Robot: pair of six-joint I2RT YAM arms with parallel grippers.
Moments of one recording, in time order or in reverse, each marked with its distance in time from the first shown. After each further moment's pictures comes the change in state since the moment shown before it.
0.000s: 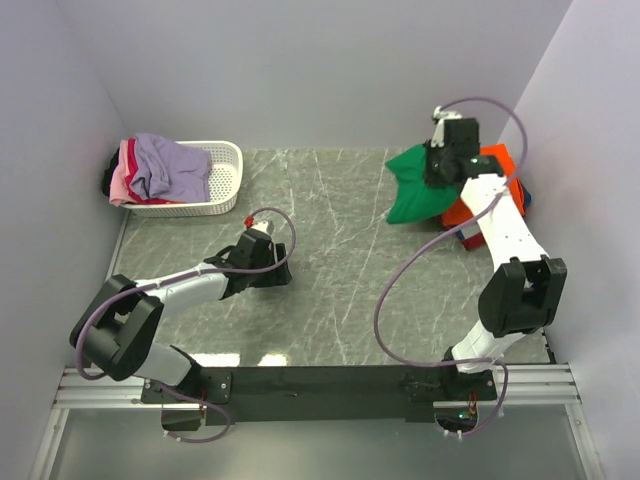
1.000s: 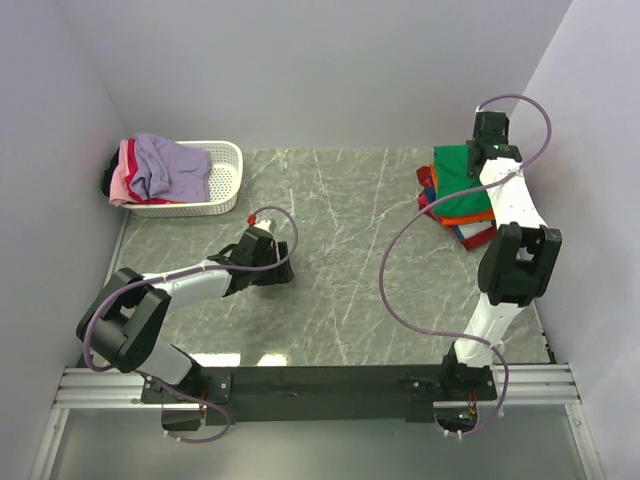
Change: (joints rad) left arm 0.007 0.052 0.014 0.043 0.023 0.006; right arm -0.228 0.238 0.186 0.003 0.324 -0.147
